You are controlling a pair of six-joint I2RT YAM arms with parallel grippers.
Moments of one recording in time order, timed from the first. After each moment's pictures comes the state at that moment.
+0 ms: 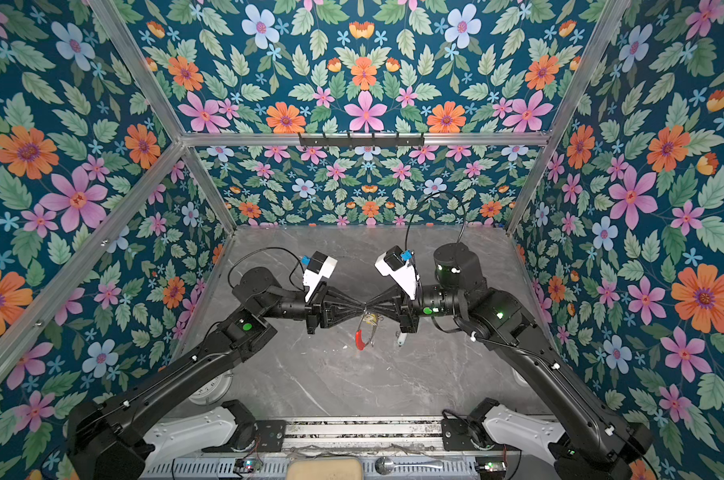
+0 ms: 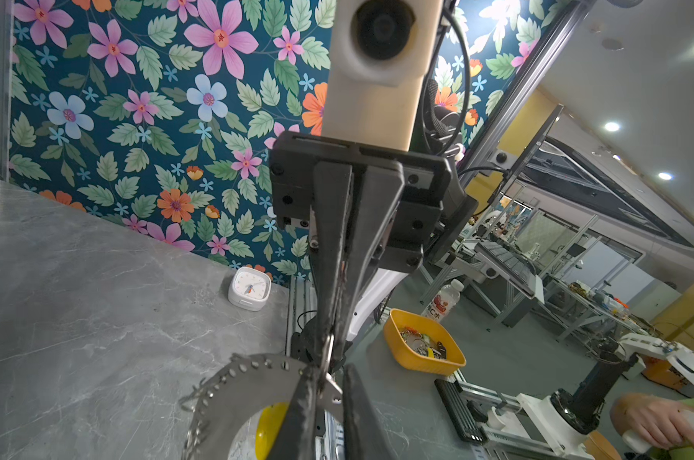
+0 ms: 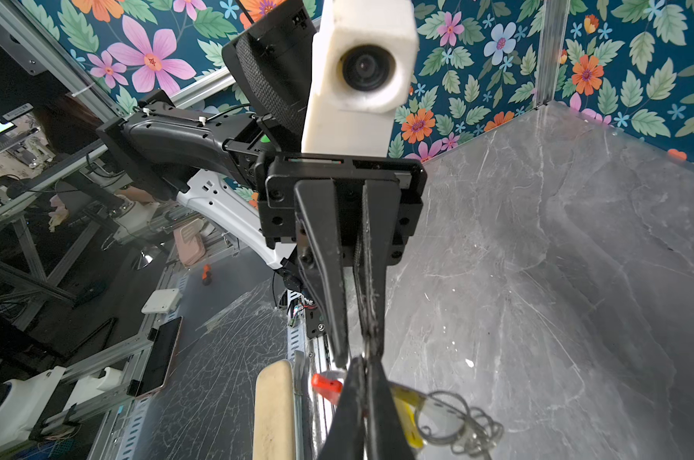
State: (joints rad) left arm -0.73 1.11 0.90 0.35 0.99 -0.58; right arm 0.65 1.08 1.35 -0.69 -0.75 0.05
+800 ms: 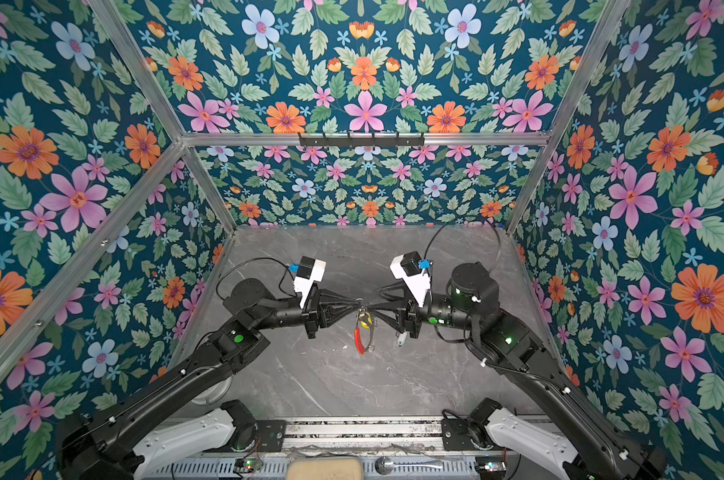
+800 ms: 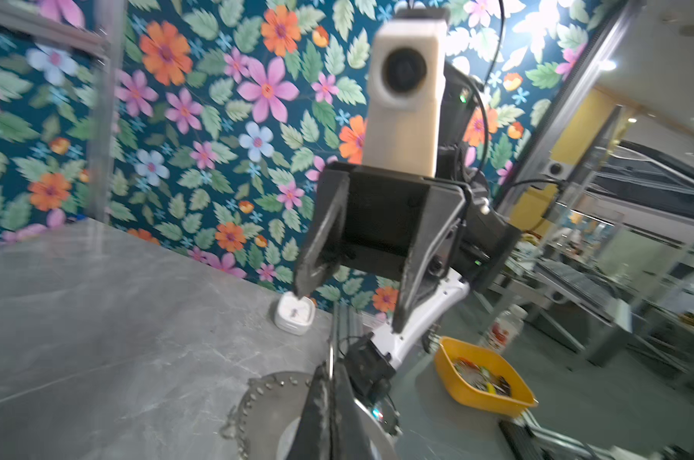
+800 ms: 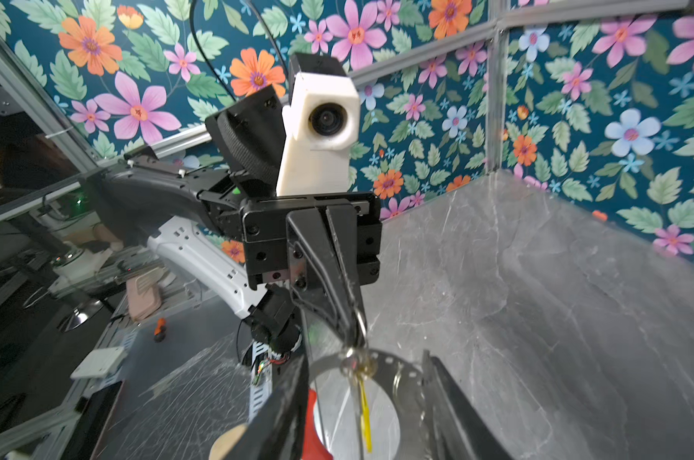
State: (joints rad) left arm -0.76 0.98 0.80 0.38 0.73 -0.47; right arm 0.67 0.88 1.09 -0.33 -0.59 0.17
